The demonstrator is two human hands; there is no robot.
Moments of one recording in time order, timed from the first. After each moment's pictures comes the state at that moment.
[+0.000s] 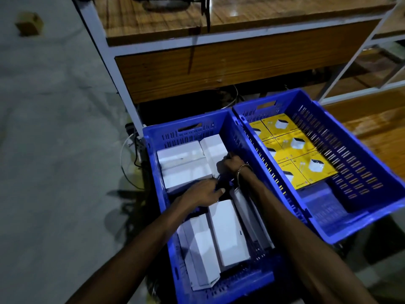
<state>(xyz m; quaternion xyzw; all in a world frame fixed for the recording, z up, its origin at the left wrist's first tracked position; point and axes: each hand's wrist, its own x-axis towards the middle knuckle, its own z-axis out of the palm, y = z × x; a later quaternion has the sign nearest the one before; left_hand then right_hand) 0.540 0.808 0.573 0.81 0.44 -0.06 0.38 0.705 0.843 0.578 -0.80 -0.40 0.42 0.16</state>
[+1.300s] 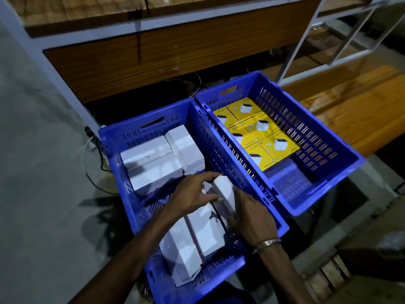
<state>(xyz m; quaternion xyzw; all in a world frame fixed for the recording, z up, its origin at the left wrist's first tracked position) 0.571 0.766 0.582 0.82 0.35 0.16 0.43 0.713 0.621 0.623 -0.82 -0.53 0.19 0.09</state>
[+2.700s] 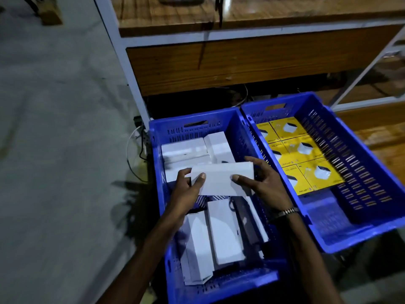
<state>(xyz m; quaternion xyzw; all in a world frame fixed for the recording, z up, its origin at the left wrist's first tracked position) 0.510 0.761 0.594 0.41 0.63 0.33 0.58 0.725 0.725 0.642 -0.63 -0.37 0.50 0.47</state>
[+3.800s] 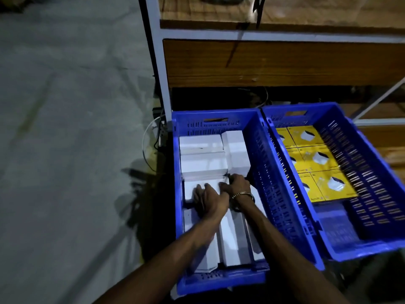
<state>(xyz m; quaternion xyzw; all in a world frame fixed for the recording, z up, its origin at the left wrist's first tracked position) 0.559 0.726 0.574 0.41 0.78 0.15 0.45 0.658 0.780 0.526 -0.78 -0.50 0.36 0.14</state>
